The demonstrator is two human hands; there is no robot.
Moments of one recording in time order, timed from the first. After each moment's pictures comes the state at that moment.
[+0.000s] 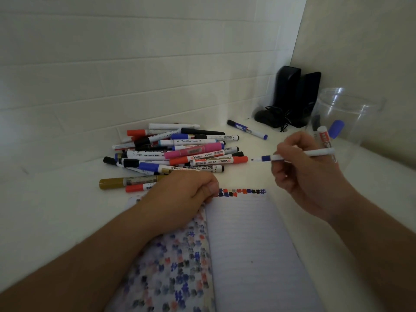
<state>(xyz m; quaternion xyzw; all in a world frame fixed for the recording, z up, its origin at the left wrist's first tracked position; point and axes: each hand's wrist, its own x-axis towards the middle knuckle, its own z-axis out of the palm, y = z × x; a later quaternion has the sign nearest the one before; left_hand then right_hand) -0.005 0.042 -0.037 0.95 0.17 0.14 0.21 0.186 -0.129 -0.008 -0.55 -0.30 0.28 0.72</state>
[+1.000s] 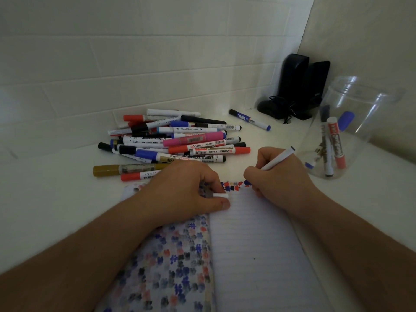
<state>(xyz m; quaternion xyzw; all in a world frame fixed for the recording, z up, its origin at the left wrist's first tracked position) 0.000 0.043 -0.041 0.96 0.14 0.12 0.23 0.169 -0.096 -0.037 -0.82 -0.38 0.11 0.41</state>
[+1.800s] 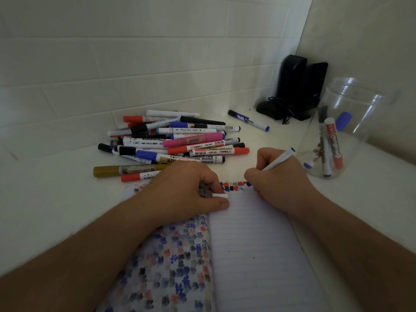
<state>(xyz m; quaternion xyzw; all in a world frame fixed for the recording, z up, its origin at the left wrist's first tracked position) 0.000 0.042 -0.040 0.96 0.14 0.12 0.23 0.168 -0.097 -0.037 -0.82 -0.39 0.09 0.41</state>
